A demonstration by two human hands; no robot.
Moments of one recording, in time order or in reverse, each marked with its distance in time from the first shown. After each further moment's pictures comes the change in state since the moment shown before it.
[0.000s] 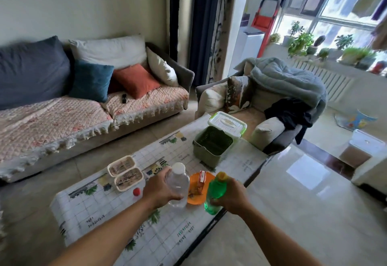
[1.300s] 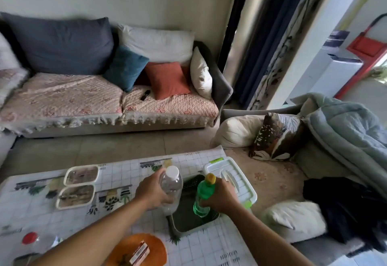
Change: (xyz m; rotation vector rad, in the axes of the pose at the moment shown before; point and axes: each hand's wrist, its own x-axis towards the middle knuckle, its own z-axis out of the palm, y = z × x) left_hand 0.386 0.128 0.143 -0.004 0.245 -0.428; right_hand 0.472 0.060 -0.177 -0.227 -0.375 -0.279
